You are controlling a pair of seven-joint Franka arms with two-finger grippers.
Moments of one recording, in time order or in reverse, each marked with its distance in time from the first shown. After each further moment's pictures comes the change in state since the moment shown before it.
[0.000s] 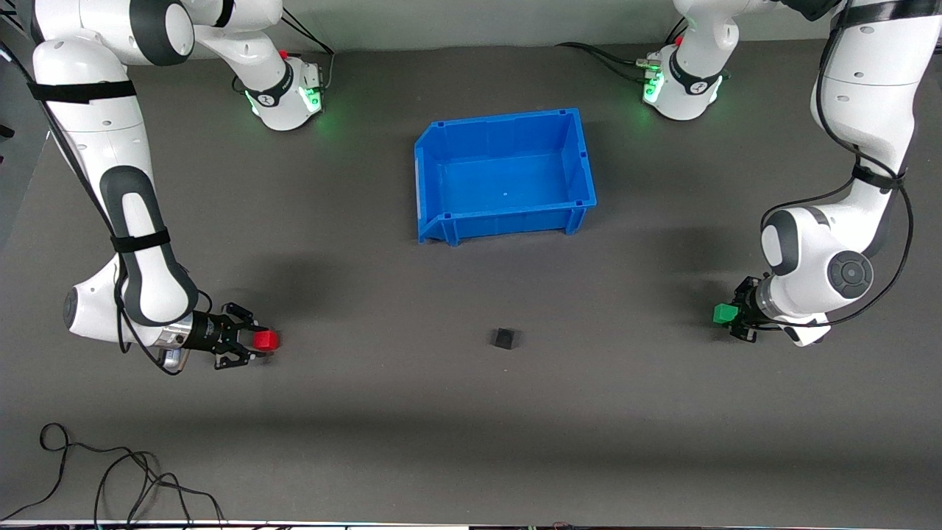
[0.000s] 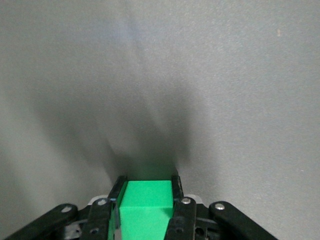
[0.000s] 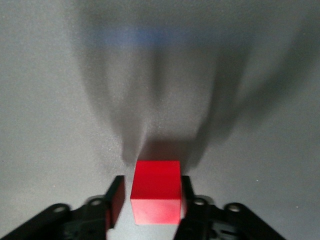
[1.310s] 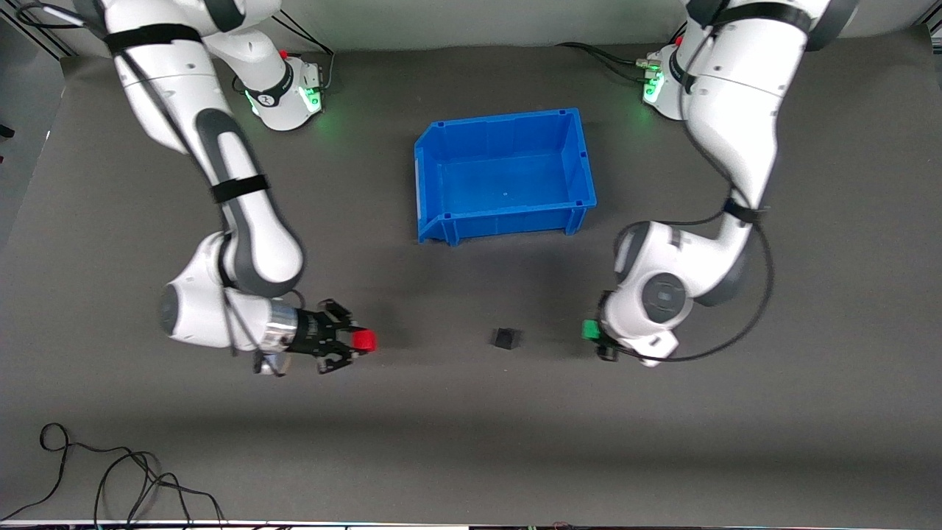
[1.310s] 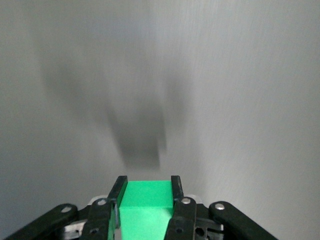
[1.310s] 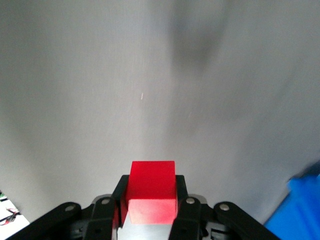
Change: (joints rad) left arm -0.461 0.170 -0.028 0.418 -0.011 -0.245 -0.598; right arm 0.387 -0.042 0.011 0.185 0.008 0.001 0.473
